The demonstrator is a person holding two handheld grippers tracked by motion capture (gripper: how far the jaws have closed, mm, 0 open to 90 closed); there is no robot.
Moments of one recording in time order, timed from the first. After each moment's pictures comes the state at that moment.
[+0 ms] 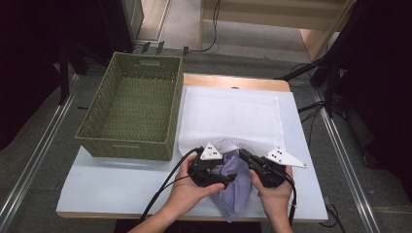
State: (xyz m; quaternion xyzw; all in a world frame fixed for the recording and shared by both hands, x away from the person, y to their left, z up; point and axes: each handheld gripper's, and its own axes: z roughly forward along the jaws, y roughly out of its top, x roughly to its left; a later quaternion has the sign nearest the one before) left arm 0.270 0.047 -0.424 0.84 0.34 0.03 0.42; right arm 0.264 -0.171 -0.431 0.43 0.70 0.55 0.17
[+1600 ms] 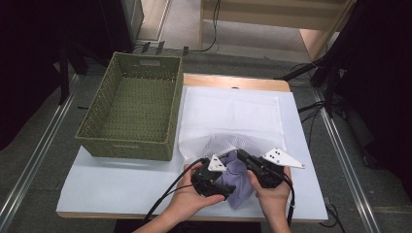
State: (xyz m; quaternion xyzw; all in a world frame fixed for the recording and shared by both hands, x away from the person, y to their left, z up) left arm 0.260 0.033 -0.453 0.87 0.32 0.04 0.37; right arm 0.263 -0.165 -0.430 0.42 0.70 0.55 0.17
